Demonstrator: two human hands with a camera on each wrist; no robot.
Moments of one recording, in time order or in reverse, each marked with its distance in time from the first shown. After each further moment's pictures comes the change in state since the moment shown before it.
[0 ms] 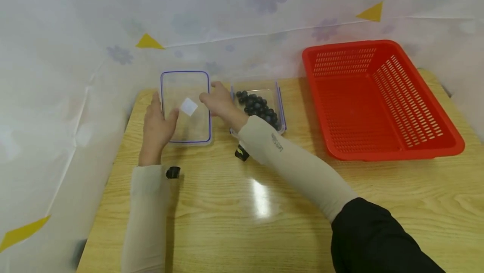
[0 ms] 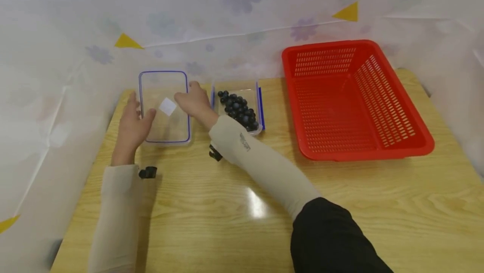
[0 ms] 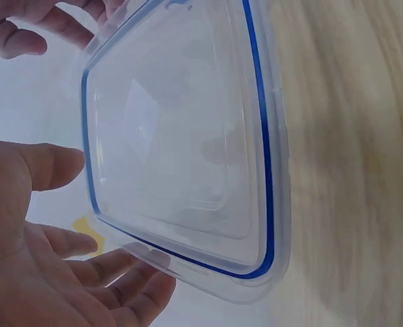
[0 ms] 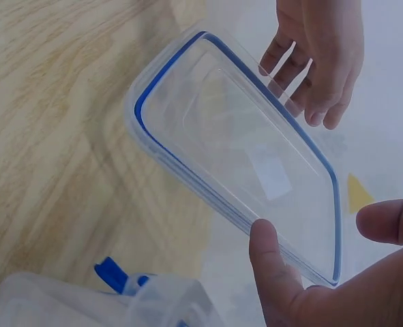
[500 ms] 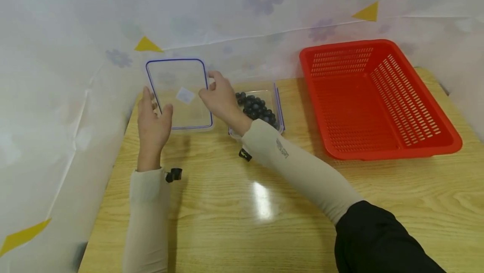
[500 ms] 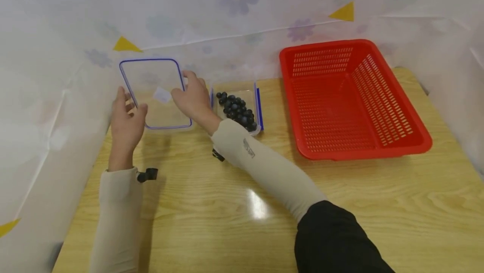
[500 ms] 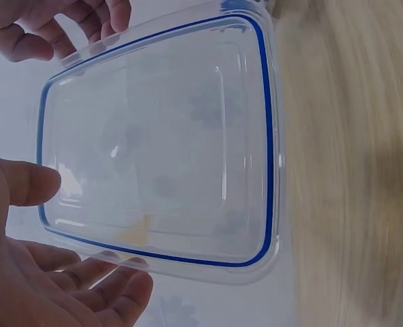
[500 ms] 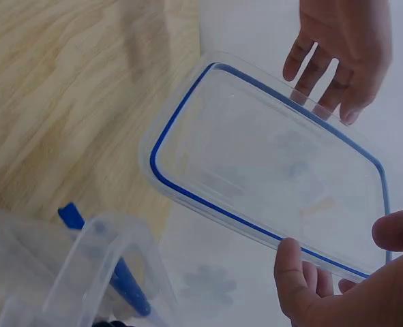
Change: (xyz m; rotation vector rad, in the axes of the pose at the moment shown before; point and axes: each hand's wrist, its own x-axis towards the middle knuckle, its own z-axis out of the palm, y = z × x) left_hand -0.018 0.025 -0.006 -0.218 0.125 0.037; right_hand -0.023 -0.011 -0.015 -0.073 0.114 -0.237
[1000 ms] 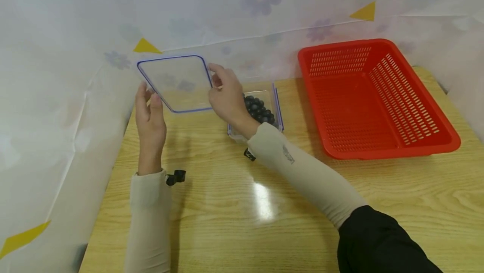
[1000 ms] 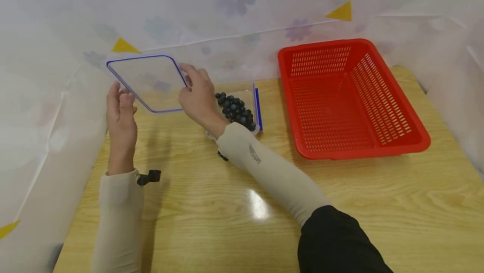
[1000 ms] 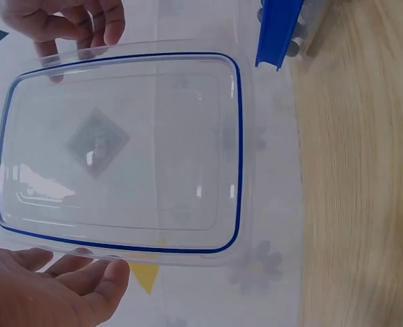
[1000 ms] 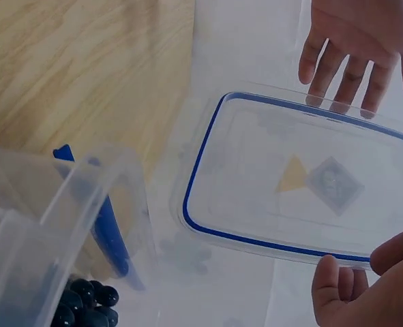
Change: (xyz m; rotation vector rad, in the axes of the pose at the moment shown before) left_hand -0.005 0.007 0.007 -0.392 0.084 0.245; right_hand -0.010 0.003 -0.016 -0.010 0.155 -0.324
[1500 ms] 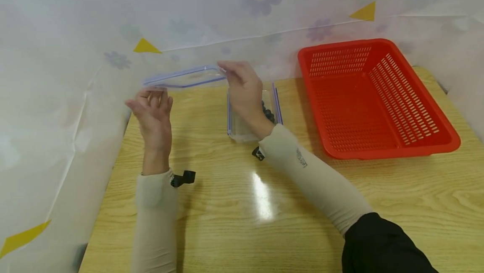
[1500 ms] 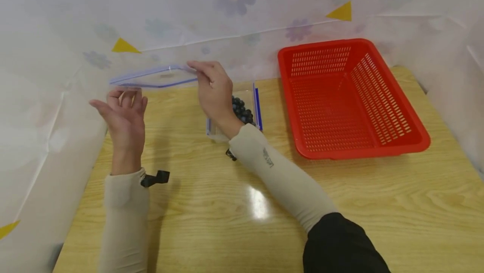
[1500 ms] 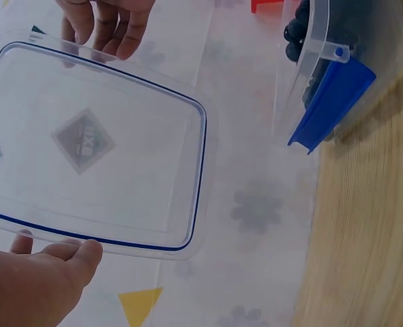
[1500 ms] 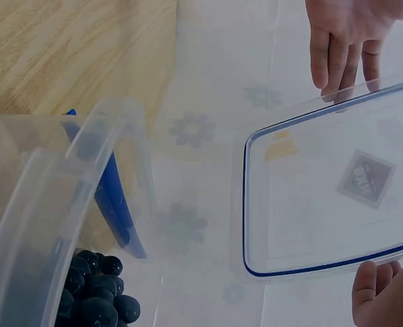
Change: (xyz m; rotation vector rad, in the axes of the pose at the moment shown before) left_hand -0.006 0.014 0.024 -0.645 0.031 0.070; right_hand -0.004 0.009 -0.025 0.213 0.252 -0.335
